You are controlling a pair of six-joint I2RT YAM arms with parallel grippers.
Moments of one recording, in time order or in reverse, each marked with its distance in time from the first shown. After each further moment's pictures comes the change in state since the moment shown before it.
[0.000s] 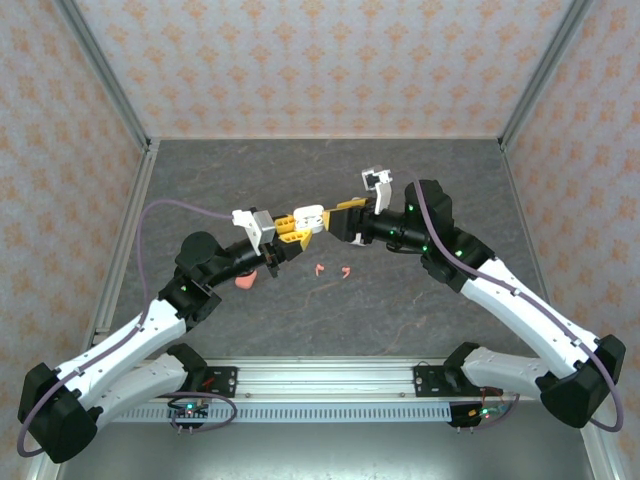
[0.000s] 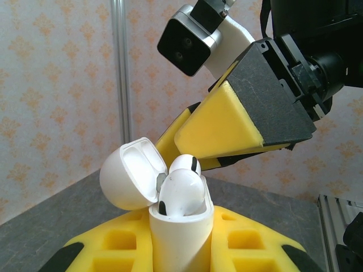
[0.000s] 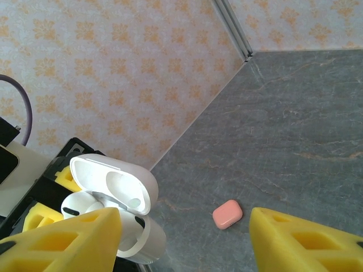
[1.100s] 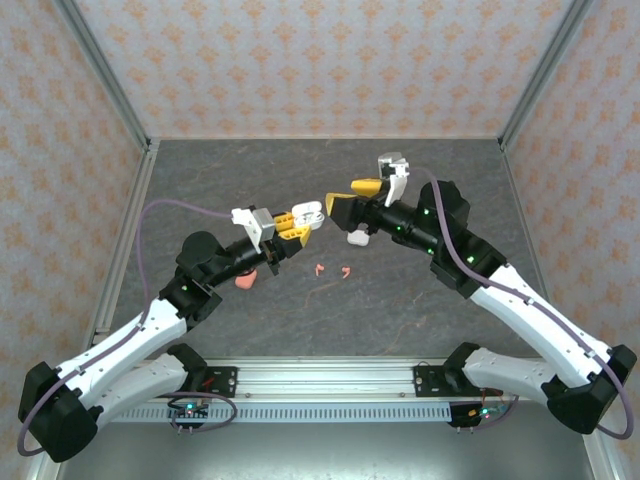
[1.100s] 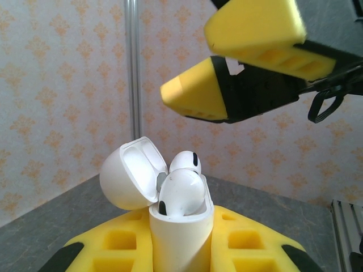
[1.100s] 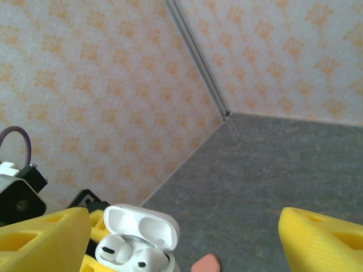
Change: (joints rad) left arm 0.000 0.004 0.000 0.002 -0.043 0.000; right arm 0.023 -0.054 0.035 0.055 0.172 -0.053
